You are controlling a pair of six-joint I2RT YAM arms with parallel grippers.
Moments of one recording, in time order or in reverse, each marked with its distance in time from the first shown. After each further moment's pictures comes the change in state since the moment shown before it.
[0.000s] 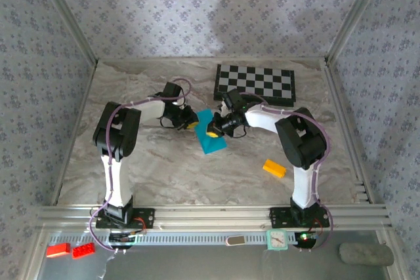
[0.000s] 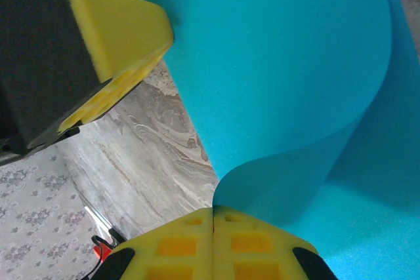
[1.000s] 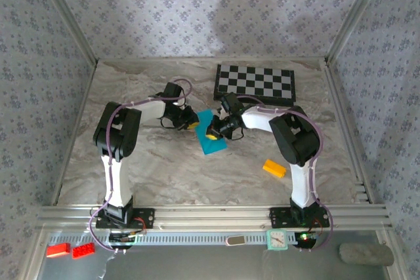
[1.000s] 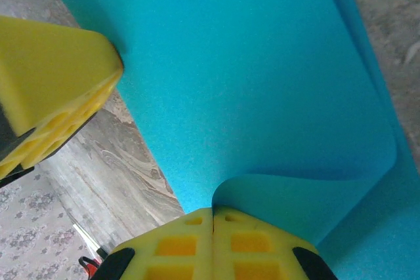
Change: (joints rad) left arm -0.006 0.000 0.000 -0.002 0.000 0.000; right arm 0.013 0.062 0.000 0.039 0.038 0.037
